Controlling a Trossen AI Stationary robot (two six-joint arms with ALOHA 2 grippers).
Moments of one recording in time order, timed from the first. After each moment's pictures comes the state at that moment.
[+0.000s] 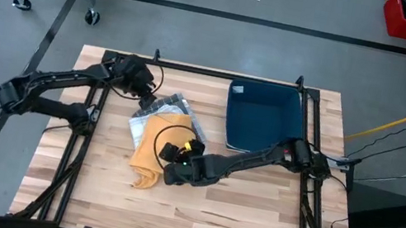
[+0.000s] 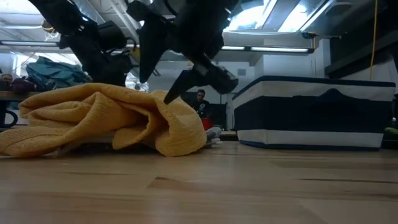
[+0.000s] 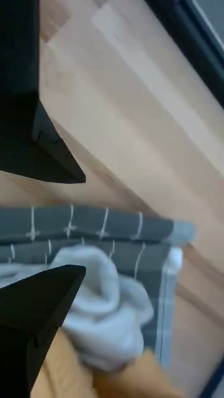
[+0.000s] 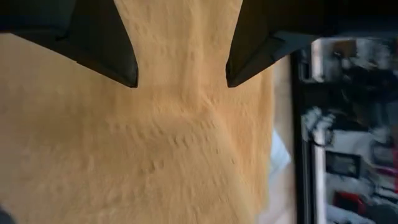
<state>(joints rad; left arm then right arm) 0.72 1.11 0.61 -0.38 0.15 -0.05 0.29 2.21 1.78 -0.58 0.61 1.97</state>
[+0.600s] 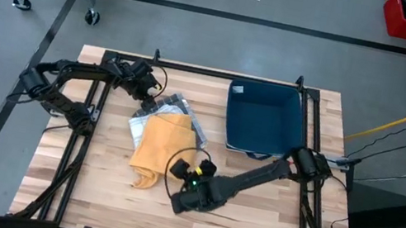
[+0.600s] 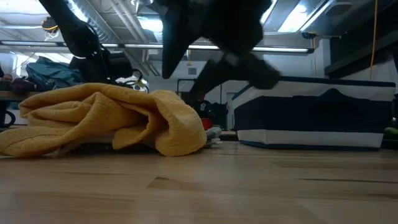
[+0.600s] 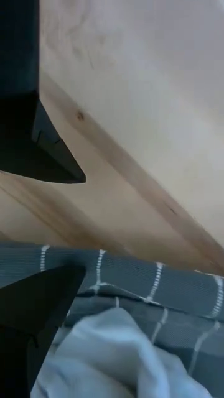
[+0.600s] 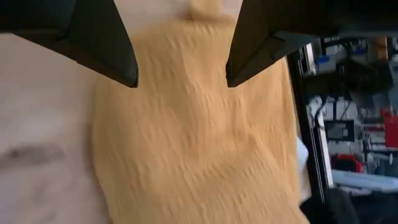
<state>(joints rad) 0.81 1.39 0.61 -0.35 0.22 -0.02 0.43 2.20 1.75 -0.71 0.72 2.36</state>
